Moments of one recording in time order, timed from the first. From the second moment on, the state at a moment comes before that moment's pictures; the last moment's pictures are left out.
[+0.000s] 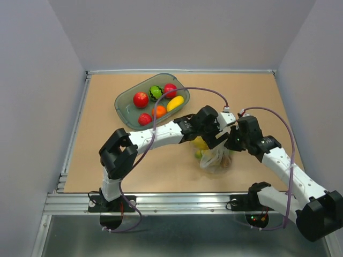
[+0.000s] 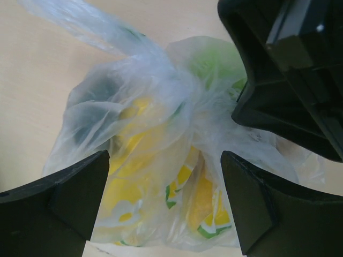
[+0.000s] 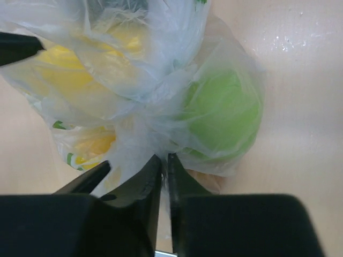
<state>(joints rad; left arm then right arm) -1.02 1.87 1.48 -0.27 0.07 0.14 0.36 0.98 0.70 -0.60 0.03 0.52</state>
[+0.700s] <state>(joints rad) -0.96 1.72 1.28 -0.20 -0.10 -0.13 0.36 0.88 0.70 -0.58 0.17 0.55</state>
